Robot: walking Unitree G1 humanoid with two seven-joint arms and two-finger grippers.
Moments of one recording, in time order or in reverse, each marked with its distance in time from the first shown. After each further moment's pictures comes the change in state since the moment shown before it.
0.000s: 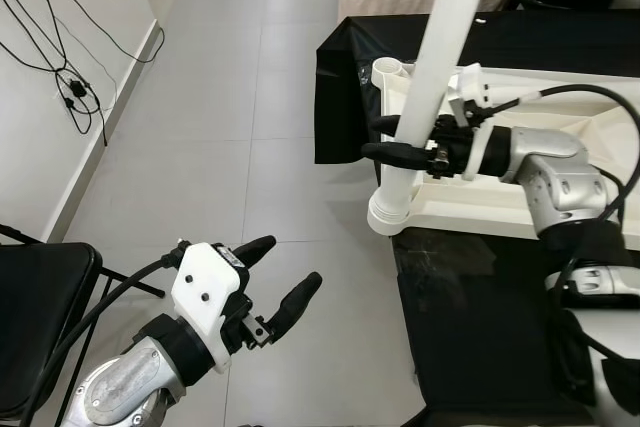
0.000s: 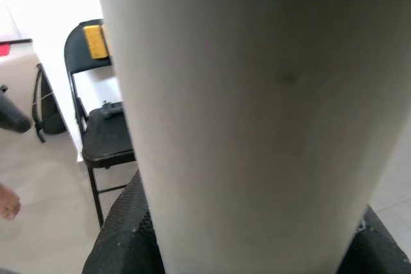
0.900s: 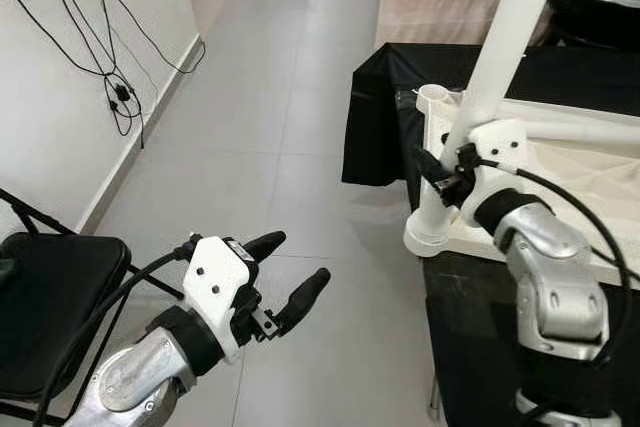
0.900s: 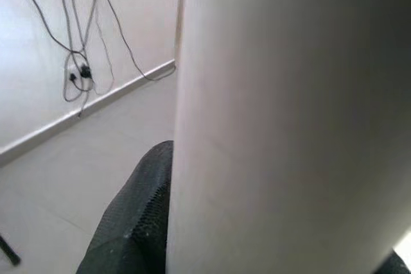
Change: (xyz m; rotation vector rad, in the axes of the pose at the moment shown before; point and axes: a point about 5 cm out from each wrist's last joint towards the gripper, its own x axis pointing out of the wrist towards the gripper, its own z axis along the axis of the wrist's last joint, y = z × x) left arm 0.009 0.001 -0.005 -0.016 -0.010 0.002; right arm -0.029 0.047 -0.034 0.030 0.185 -0.972
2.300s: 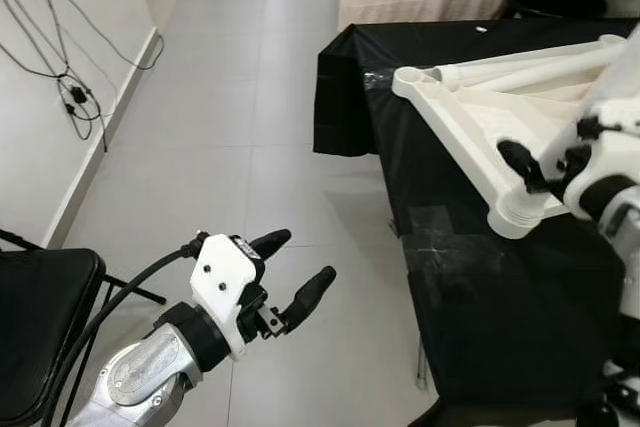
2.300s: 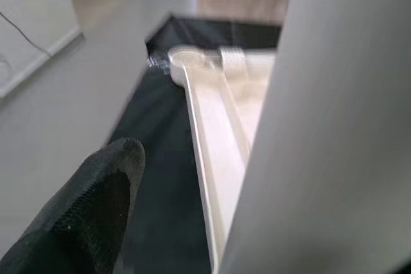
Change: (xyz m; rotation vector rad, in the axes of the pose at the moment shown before) left arm 0.007 -0.002 0.001 0.005 -0.019 -0.044; right arm -0.014 -0.079 0.020 0.133 -0.013 -0.111
